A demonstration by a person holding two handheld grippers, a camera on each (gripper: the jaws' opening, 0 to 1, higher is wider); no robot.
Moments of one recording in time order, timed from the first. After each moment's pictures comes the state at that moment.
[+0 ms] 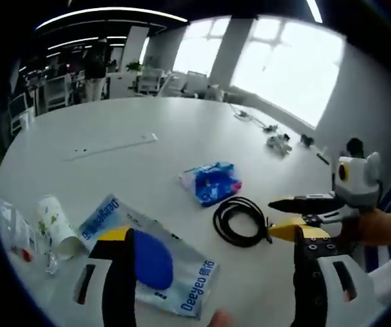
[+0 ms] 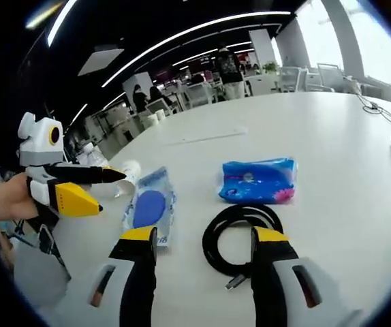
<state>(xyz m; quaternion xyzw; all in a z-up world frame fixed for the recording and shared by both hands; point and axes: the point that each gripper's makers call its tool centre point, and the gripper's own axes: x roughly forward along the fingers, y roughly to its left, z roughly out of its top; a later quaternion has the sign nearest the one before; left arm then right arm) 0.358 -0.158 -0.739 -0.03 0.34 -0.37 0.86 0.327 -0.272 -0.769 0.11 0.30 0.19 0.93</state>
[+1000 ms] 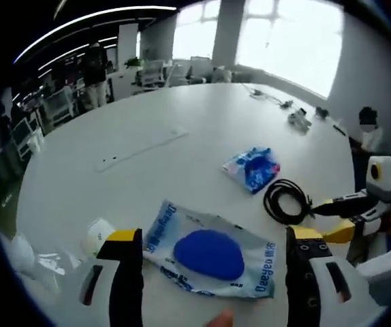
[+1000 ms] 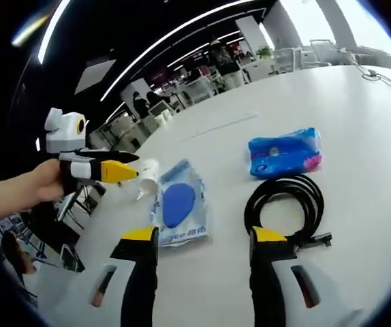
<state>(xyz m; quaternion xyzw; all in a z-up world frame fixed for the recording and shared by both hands) 0.414 -0.096 -0.738 0.07 0.36 -0.35 0.86 0.304 -0.227 -0.776 0.20 0.32 0.20 0.90</state>
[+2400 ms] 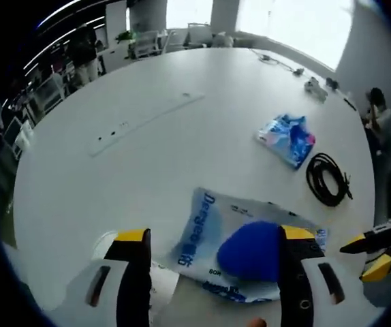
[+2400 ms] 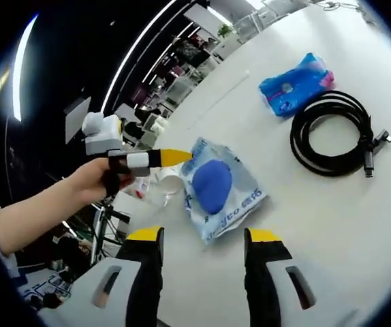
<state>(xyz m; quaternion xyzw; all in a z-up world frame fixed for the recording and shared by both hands) 0.462 -0.076 -0.806 0.12 0.45 -0.34 0.81 0.293 -0.143 -0.796 0.38 0.36 0.17 0.83</state>
